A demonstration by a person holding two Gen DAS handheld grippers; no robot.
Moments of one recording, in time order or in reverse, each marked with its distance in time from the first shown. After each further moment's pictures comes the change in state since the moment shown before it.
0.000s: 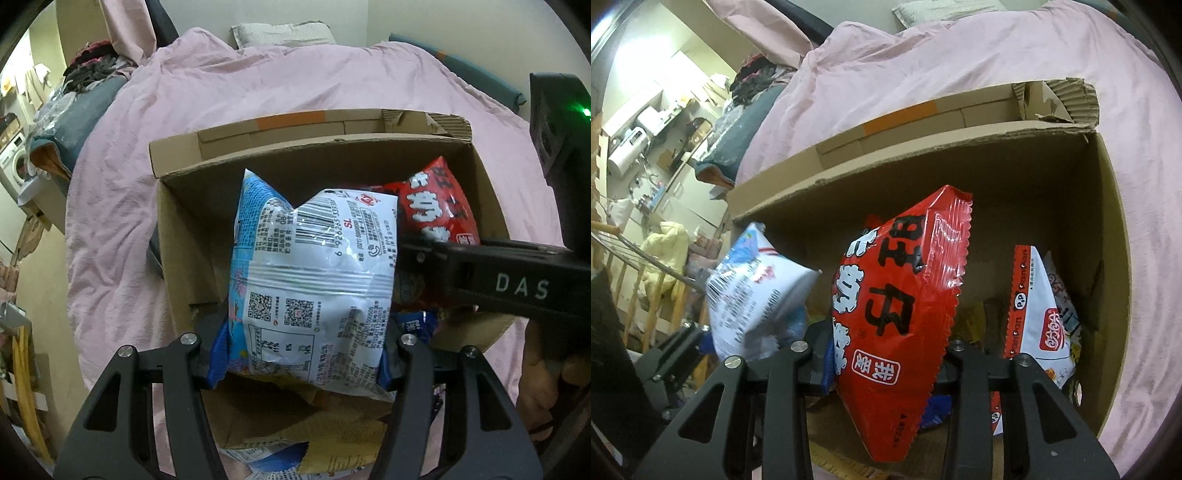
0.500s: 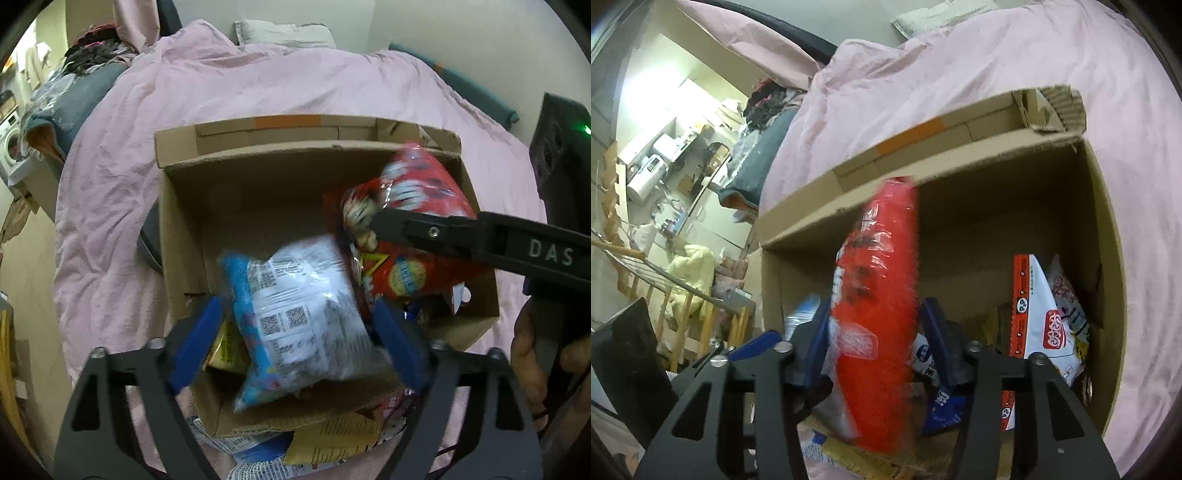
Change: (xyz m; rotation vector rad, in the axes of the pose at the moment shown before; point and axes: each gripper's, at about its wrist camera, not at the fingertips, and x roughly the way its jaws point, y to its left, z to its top) left arm -0.013 0.008 -0.003 -0.064 -0.006 -0.075; right arm -0.023 -0.014 -0.002 0.059 -0.056 0.102
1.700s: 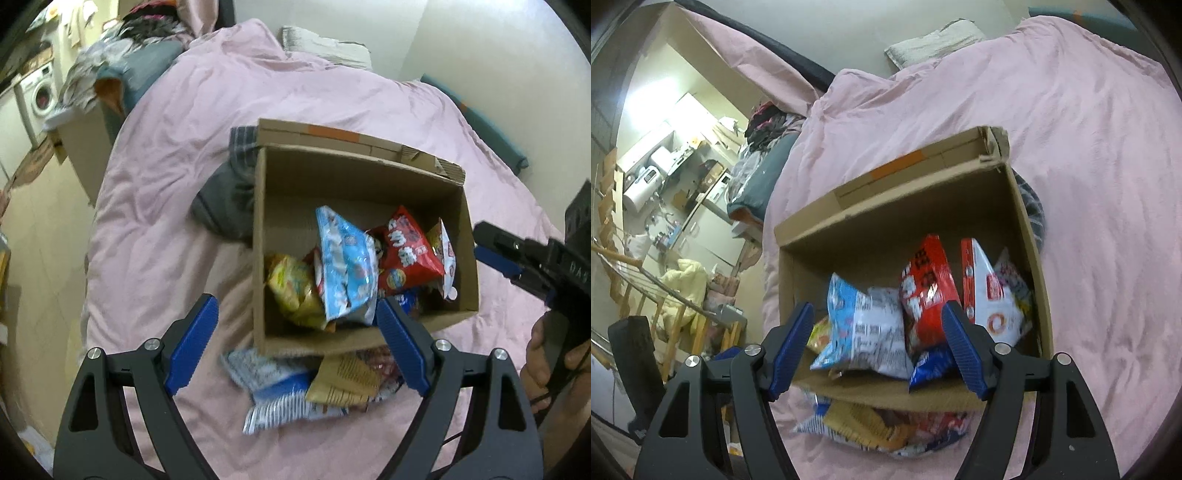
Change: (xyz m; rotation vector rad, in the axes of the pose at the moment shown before) left arm -0.068 0.050 -0.041 -0.194 -0.026 0.002; right arm -0.067 0.012 -0.029 -0.004 -0.092 -0.062
